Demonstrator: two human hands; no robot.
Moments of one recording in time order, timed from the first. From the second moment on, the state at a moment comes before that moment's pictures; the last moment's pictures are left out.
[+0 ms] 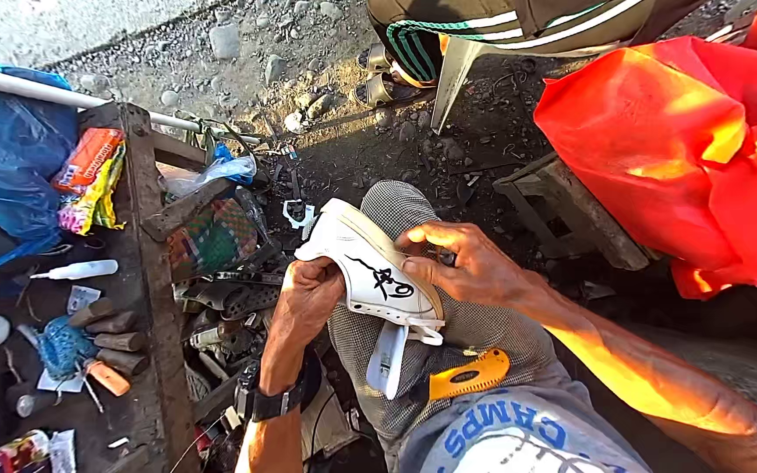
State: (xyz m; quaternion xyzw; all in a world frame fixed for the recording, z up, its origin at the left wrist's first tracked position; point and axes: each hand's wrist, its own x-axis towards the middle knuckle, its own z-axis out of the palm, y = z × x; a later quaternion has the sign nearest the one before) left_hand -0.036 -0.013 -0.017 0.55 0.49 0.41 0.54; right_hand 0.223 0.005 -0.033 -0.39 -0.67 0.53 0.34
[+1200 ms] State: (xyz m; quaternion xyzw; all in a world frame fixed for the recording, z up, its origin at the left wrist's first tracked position) left_hand 0.029 -0.021 -0.014 0.21 0.56 0.58 0.55; right_hand 0.231 0.027 -0.019 -0.45 -0.71 0.49 0.22
